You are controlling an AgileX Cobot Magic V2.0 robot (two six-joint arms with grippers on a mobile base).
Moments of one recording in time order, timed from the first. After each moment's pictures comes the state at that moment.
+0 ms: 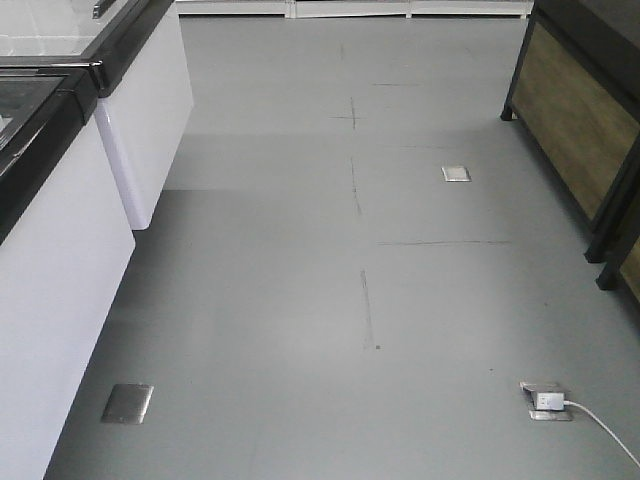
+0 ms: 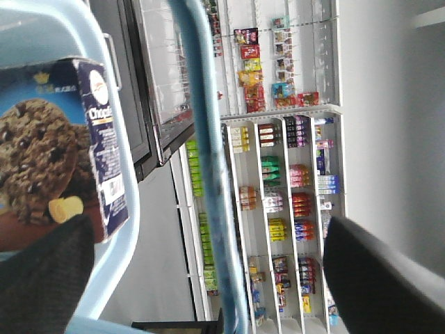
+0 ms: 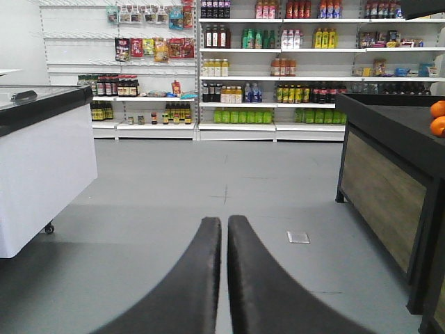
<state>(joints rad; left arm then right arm) 1.09 1.78 -1.41 -1.67 0.92 0.41 0.02 -0.01 0.03 -0.12 0.04 0.11</state>
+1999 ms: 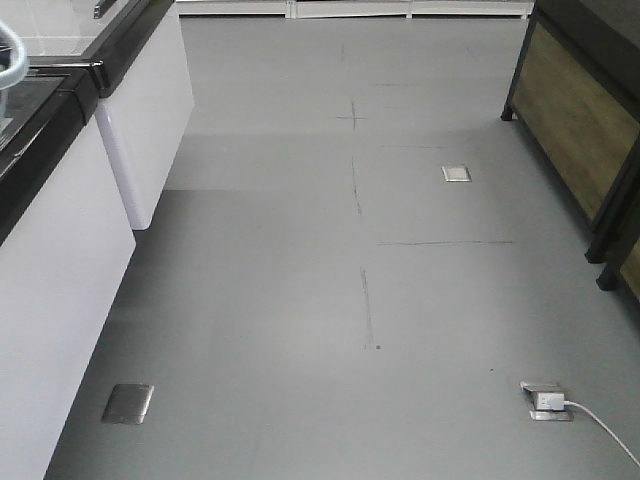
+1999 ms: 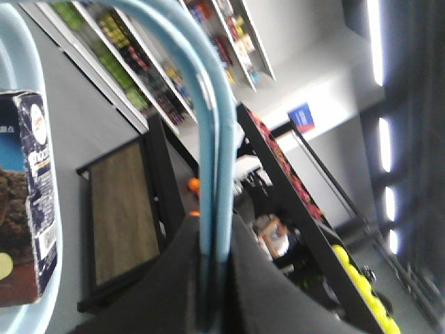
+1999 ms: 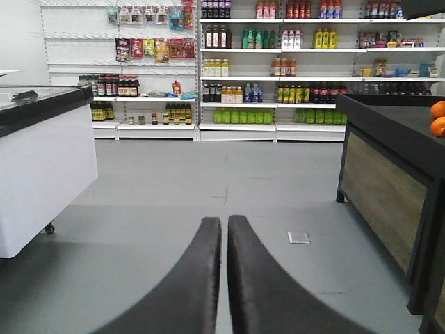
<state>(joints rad) 0.66 1.68 -1.70 -1.63 1.16 0.43 0.02 -0.01 0.03 -0.12 0.04 0.11</state>
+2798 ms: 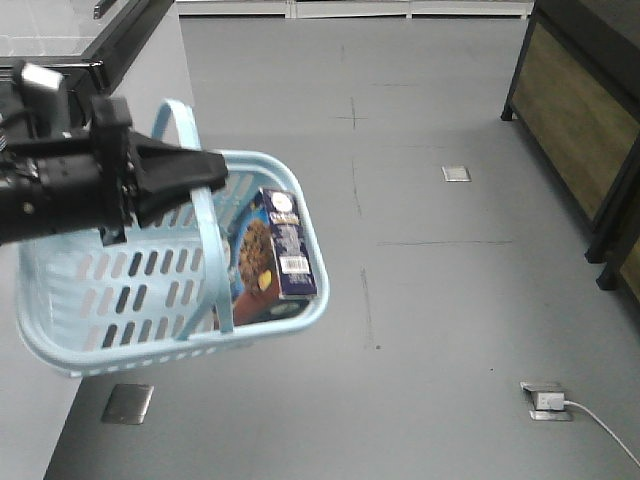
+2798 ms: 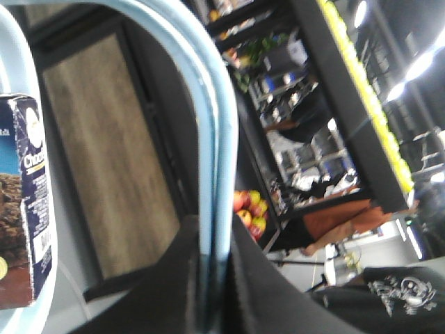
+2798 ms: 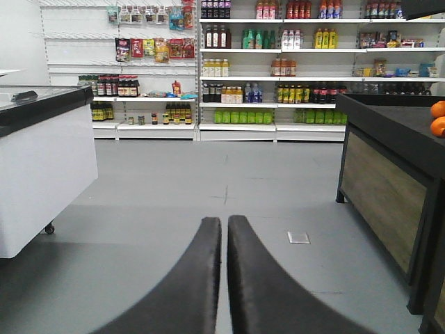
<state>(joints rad) -0.11 1.38 -0.95 -1.64 0.95 0.71 0.02 -0.01 0.03 -0.12 0.04 0.11</state>
